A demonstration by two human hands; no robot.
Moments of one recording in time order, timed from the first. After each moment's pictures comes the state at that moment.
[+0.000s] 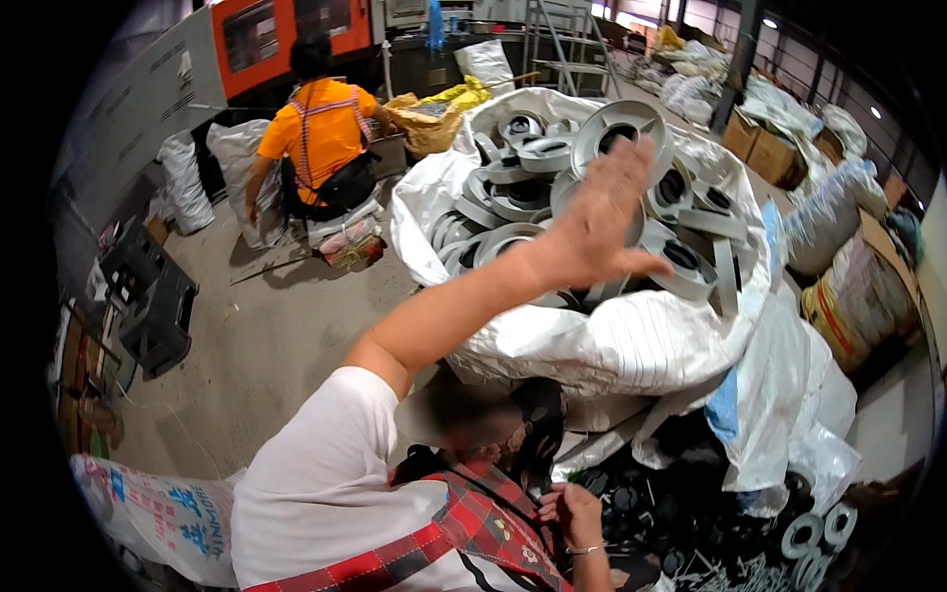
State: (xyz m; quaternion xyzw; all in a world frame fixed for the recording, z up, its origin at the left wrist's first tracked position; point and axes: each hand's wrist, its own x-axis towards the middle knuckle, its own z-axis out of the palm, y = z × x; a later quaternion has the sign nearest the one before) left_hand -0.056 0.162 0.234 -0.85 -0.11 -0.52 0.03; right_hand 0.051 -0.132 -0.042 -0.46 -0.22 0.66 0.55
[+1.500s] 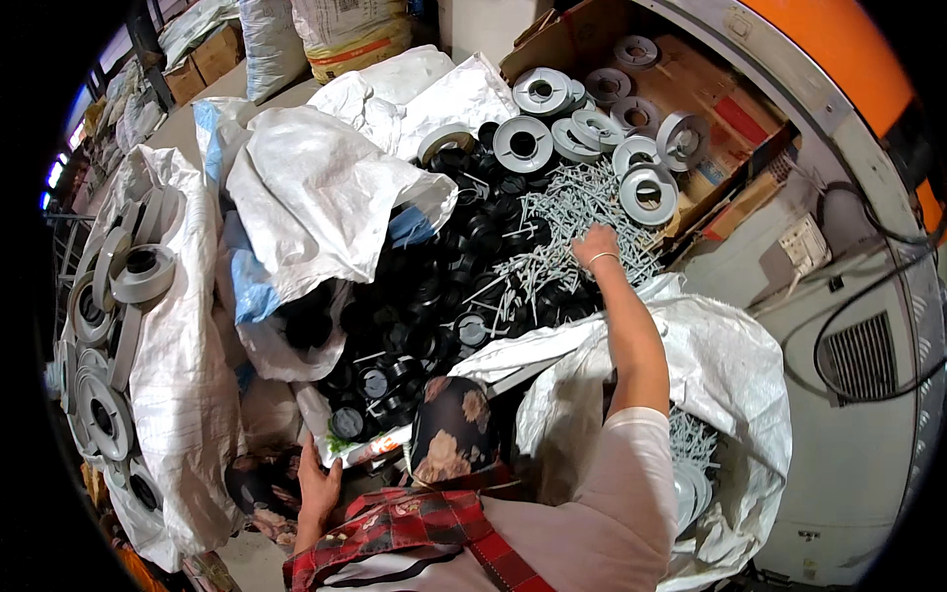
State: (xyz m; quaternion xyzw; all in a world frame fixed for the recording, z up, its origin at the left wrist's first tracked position) left_hand 0.021 -0.040 -0.094 -0.90 -0.20 0.00 -0.38; right_hand 0.462 -0.539 -0.116 -0.99 0.08 0.00 0.08
